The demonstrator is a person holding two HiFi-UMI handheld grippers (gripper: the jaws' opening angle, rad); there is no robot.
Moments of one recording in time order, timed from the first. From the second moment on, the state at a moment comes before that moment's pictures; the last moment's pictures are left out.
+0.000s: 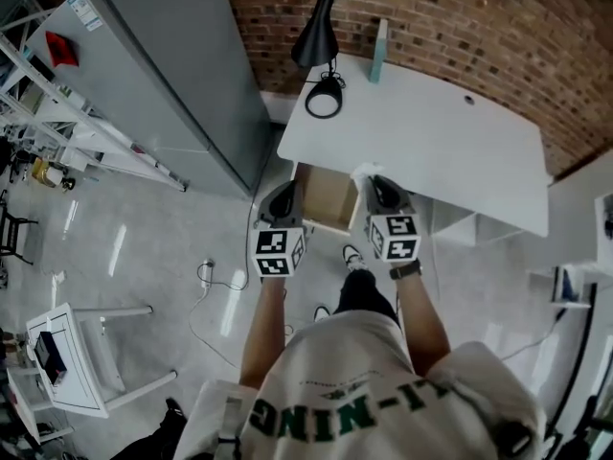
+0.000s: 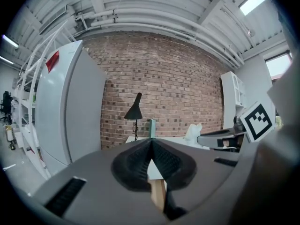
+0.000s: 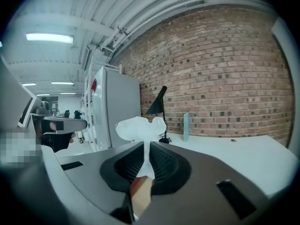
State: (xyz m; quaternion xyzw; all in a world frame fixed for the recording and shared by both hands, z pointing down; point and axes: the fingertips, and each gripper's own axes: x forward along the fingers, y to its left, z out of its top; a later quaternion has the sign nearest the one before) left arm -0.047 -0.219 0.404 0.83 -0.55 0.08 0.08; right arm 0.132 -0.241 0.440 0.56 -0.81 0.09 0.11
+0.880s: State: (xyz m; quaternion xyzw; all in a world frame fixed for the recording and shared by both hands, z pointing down) left arm -0.031 -0.182 0.362 0.83 -0.56 0.05 0.05; right arm 0.137 -0.190 0.383 0.57 -0.82 0.06 0.06
